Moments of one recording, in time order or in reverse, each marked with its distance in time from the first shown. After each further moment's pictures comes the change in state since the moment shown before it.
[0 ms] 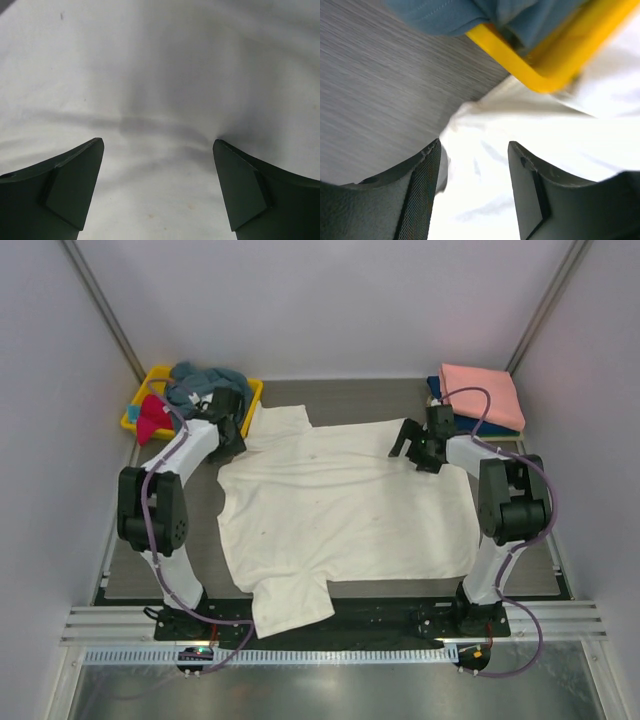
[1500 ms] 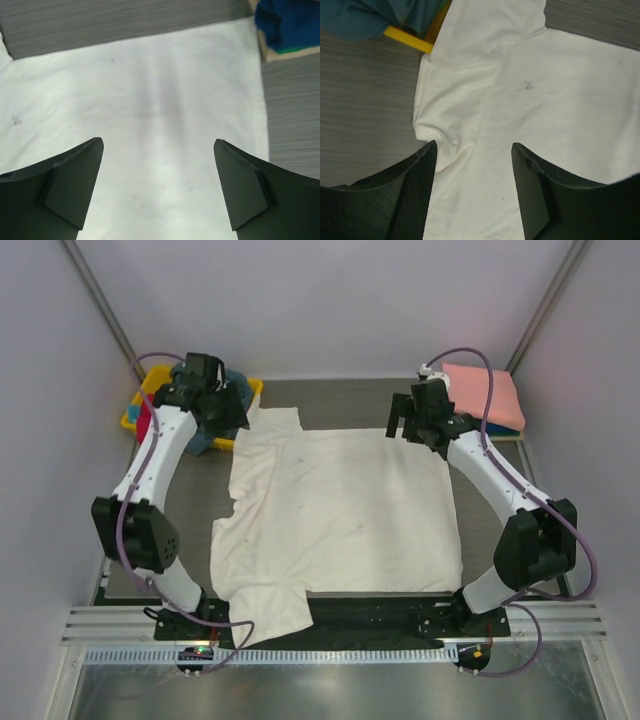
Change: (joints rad) left arm 0.001 -0.132 0.334 -0.279 0.379 0.117; right arm 0.201 -0.291 0.209 -0.322 0.405 -0.172
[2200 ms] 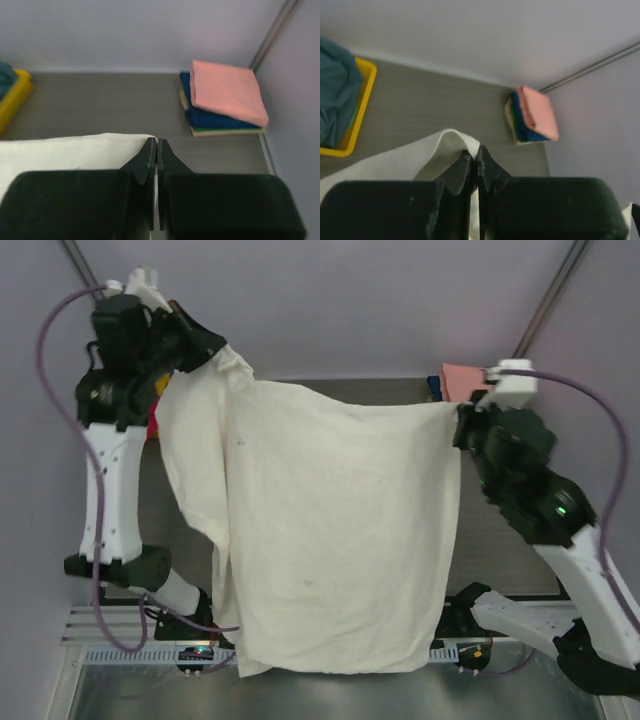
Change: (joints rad) left arm 0.037 -0.264 0.476 0.072 0.195 -0.172; right arm 0.319 -0.679 0.134 -0.119 0.312 -0.262
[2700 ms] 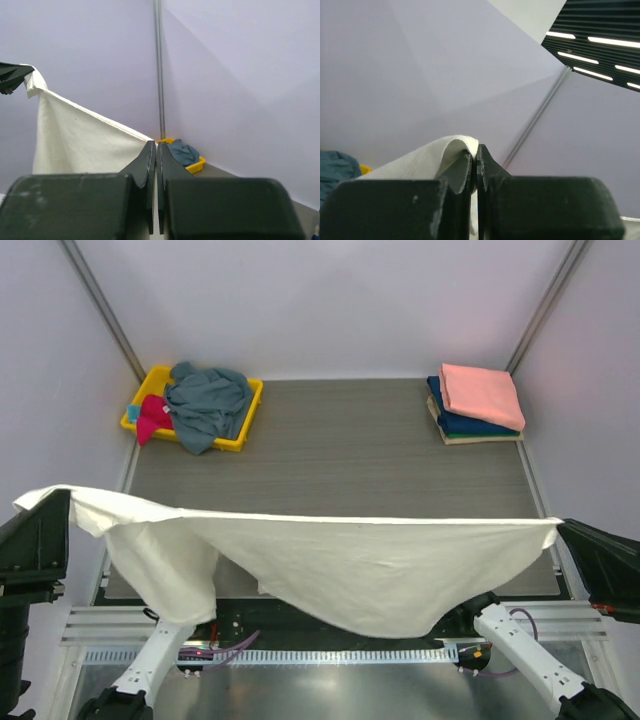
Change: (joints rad) left arm 0.001 -0.849 -0.207 -0.015 -0.213 0.001; right arm -0.151 -0.414 0.237 -0.097 -0.852 0.149
